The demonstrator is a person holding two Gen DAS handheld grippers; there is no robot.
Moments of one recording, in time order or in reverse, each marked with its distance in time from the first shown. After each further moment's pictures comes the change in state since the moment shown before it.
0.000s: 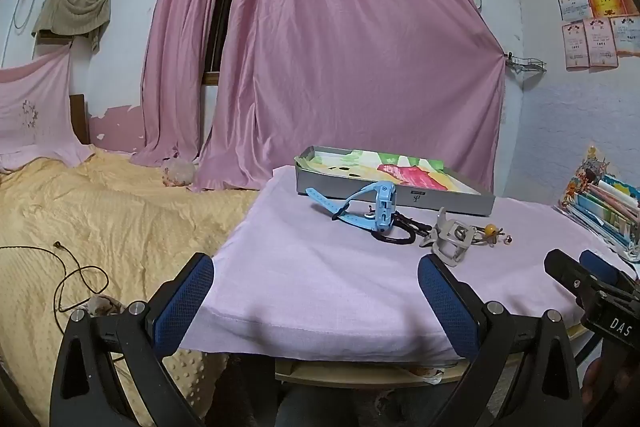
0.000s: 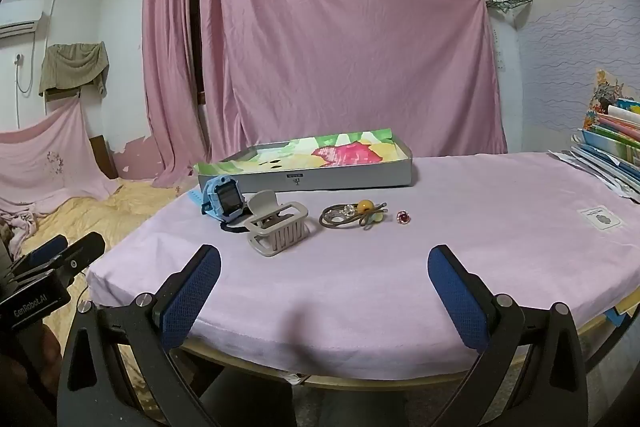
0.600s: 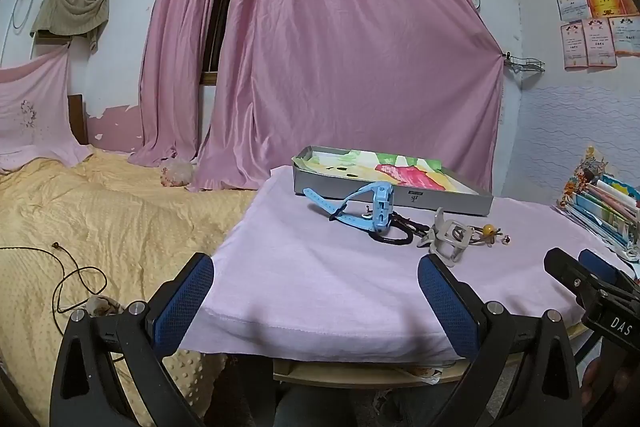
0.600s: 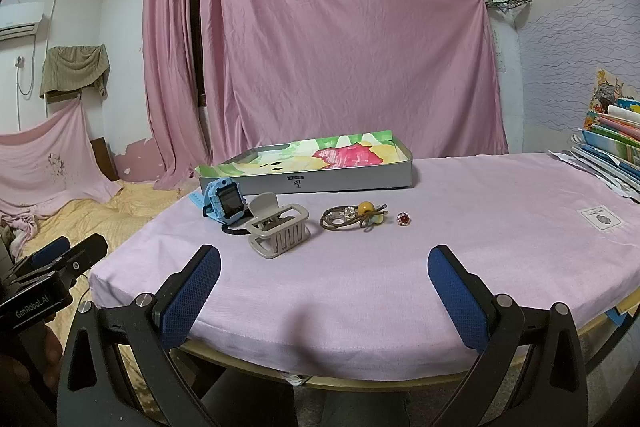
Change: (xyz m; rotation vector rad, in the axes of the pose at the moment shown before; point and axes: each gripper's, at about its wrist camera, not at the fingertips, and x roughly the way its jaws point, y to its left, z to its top) left arm 0.001 0.002 0.000 -0.014 0.003 -0.006; right arm 0.002 0.001 0.000 -0.002 0.001 -0.001
